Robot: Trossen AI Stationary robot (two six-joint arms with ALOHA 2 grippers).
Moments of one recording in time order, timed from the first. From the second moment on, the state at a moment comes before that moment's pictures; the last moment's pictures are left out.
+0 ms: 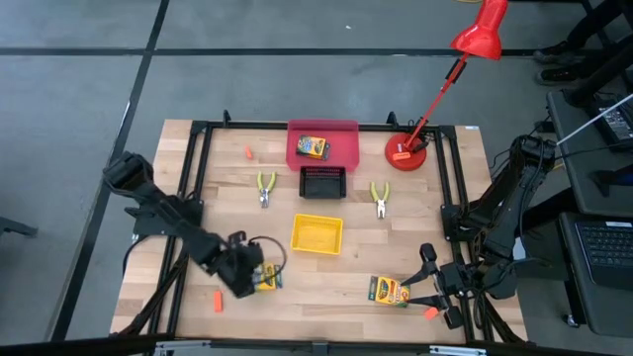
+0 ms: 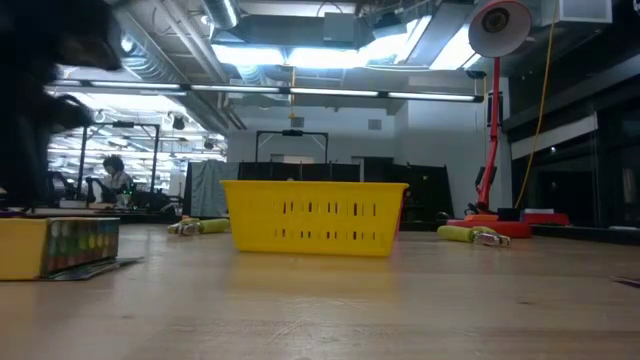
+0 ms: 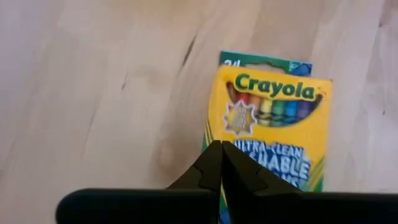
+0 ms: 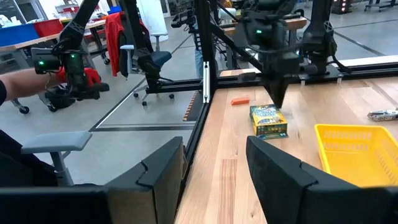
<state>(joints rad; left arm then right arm) -0.71 1.49 0.79 -0.54 -0.34 -1.00 1.16 1.14 0.61 0.30 0.87 0.38</state>
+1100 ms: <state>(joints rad) -0.96 1.55 0.80 -0.67 -0.45 -1.51 1.08 1.14 0.61 0.28 0.83 0.37</state>
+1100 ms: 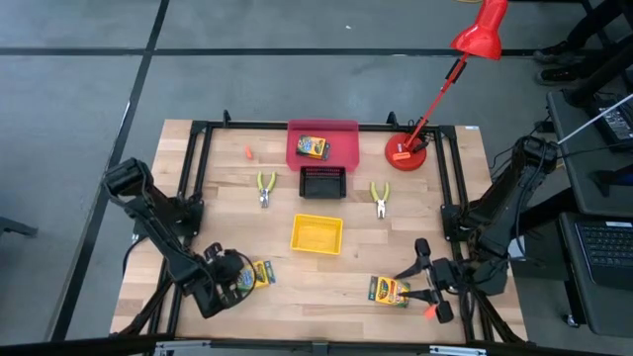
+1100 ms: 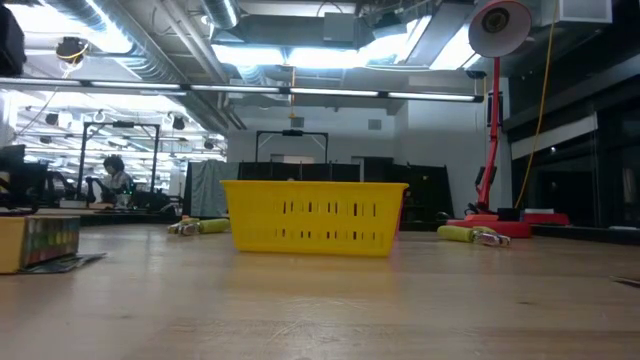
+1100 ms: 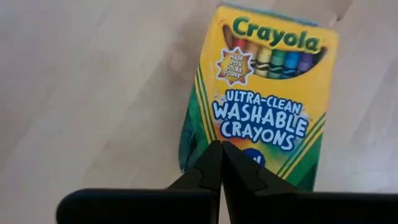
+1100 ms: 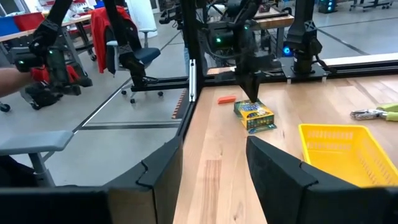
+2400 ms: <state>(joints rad) -0.78 1.74 0.89 -0.61 -0.51 -1.29 1.05 1.14 0.61 0.27 0.77 0.36</state>
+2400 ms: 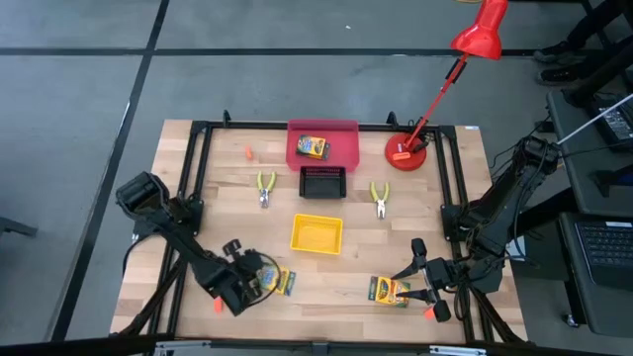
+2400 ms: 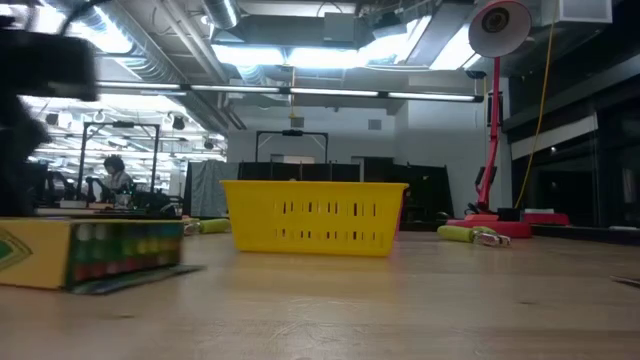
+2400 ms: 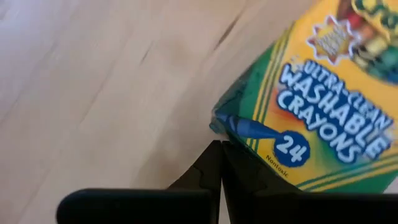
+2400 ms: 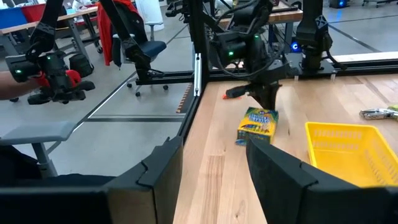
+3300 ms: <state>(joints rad) -0.76 1.73 0.89 -0.32 -0.32 -1.20 1.12 1.14 0.61 0.25 0.86 0.41</state>
